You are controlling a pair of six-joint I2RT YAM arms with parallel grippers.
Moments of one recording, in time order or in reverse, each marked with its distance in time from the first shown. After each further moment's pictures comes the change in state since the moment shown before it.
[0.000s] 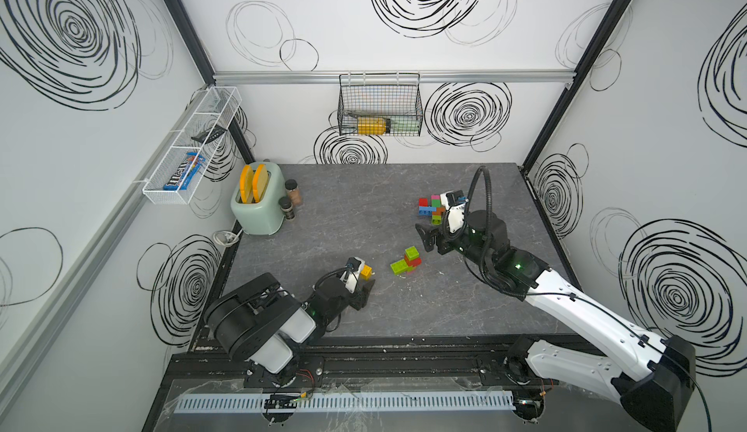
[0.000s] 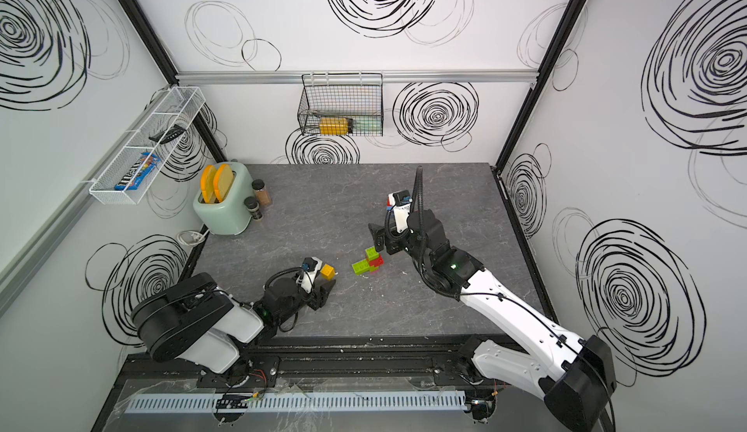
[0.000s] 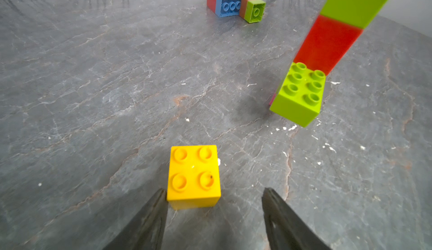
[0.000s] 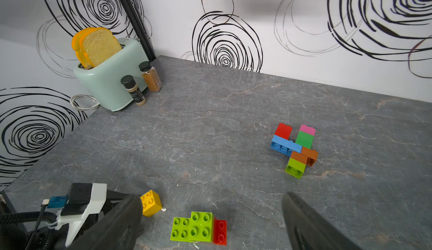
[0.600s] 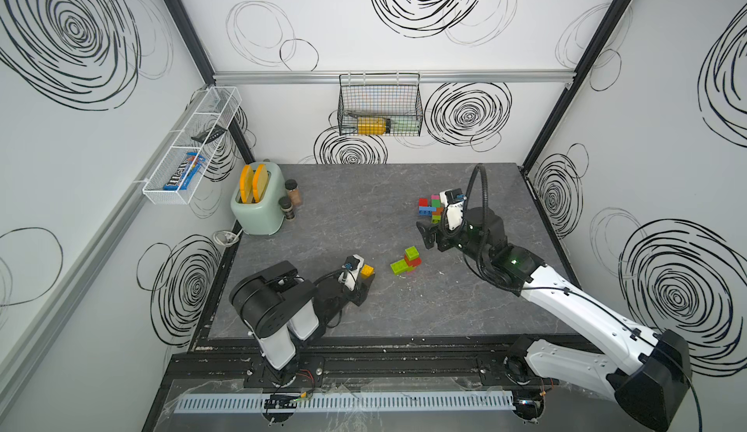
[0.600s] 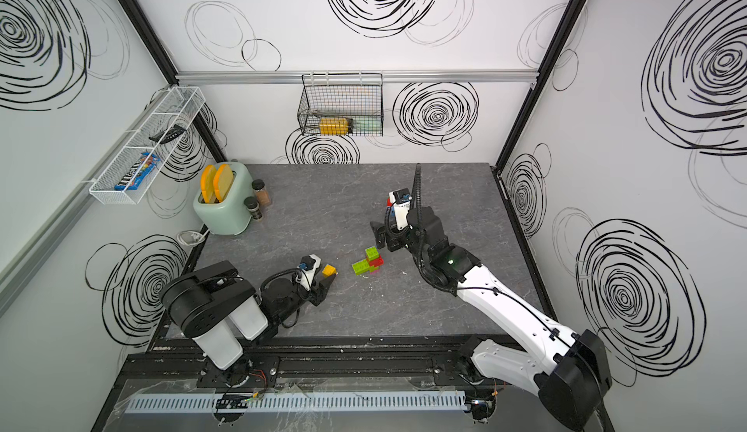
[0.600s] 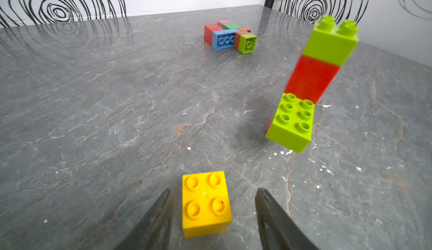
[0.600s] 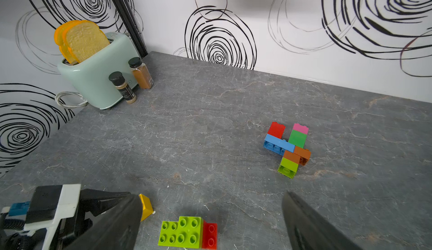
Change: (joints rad) left arm 0.032 0.142 -0.004 0.267 0.040 0.040; right arm -0.031 0.041 0.000 0.018 -0.016 -0.022
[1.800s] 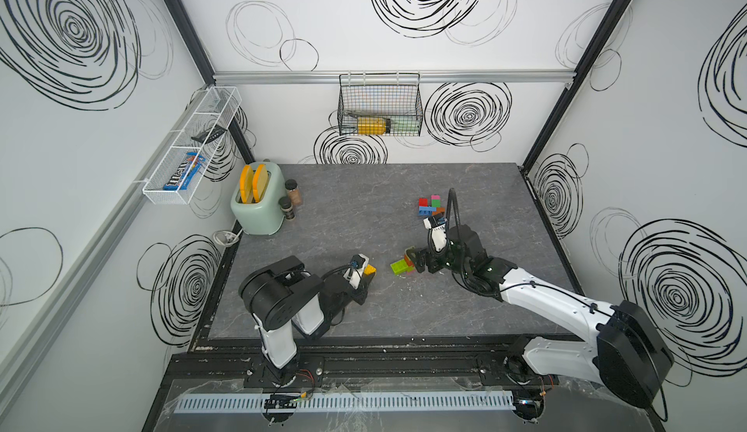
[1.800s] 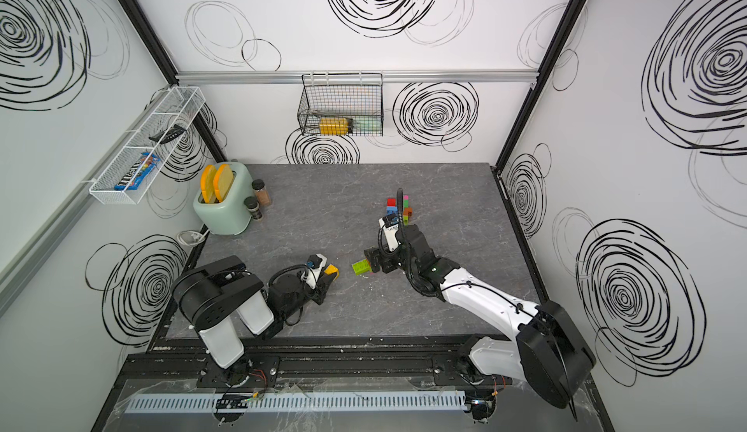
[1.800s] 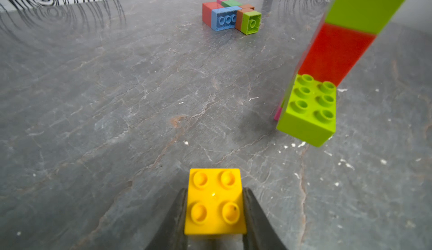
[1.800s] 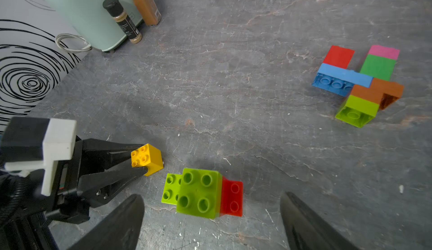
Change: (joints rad) left arm 0.000 0.065 0.051 -0.061 0.006 0.016; right arm 0.031 0.141 -0.236 0.193 -0.169 0.070
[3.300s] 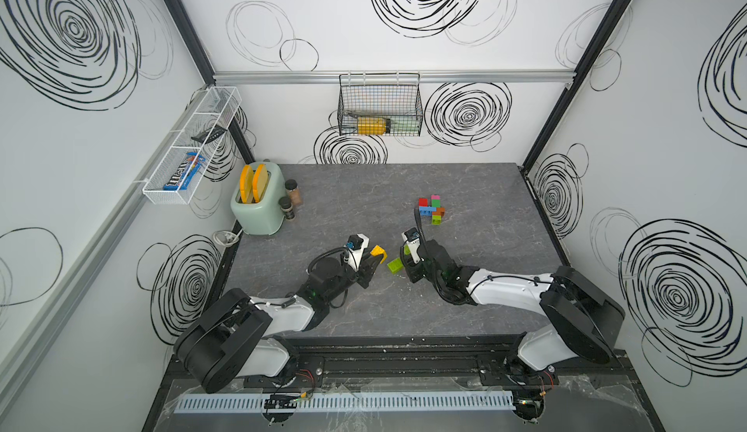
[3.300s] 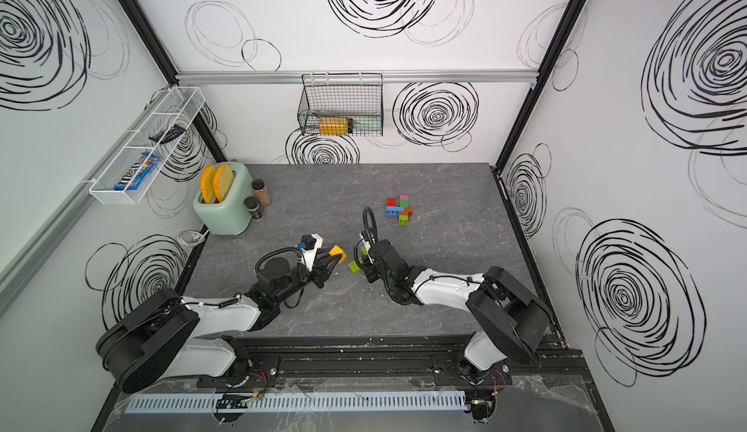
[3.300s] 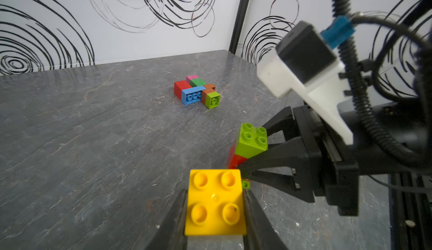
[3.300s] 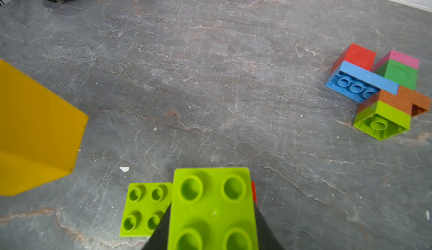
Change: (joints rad) left arm 0.058 -0.428 0.126 -0.347 0.237 -0.081; right arm 0.153 0.277 -0.009 0.211 0.280 -0.077
